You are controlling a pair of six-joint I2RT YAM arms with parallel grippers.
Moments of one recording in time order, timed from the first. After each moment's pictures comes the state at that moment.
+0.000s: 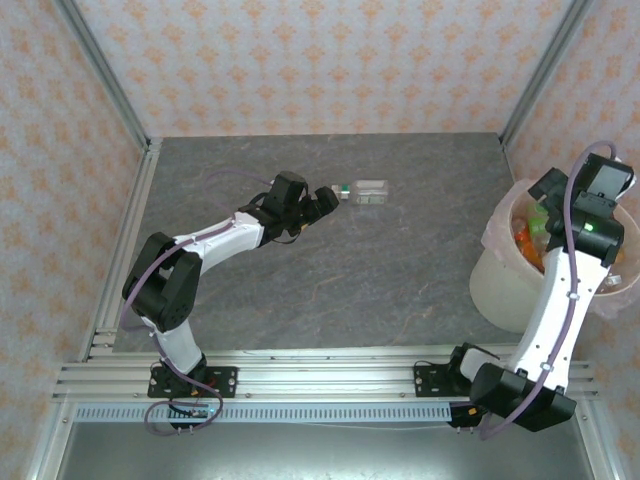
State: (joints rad) left arm -0.50 1.76 1.18 -0.12 0.11 -1.01; right arm -0.48 1.09 1.47 -1.00 0.12 0.33
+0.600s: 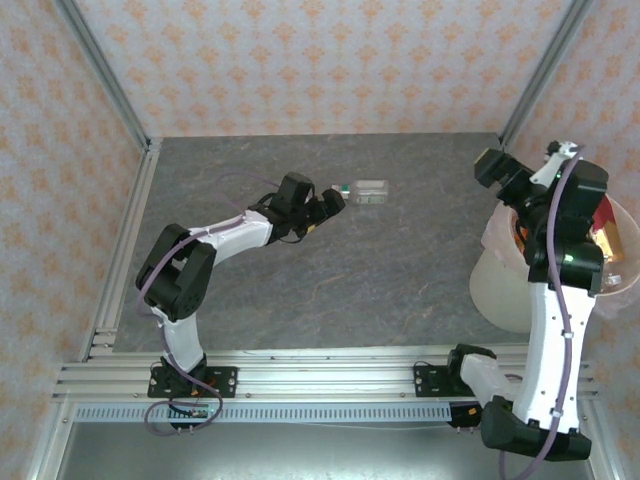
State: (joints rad) left arm -0.51 1.86 1.24 -0.08 0.16 -1.00; right arm -0.19 0.95 1.39 -0.77 -0.26 0.44
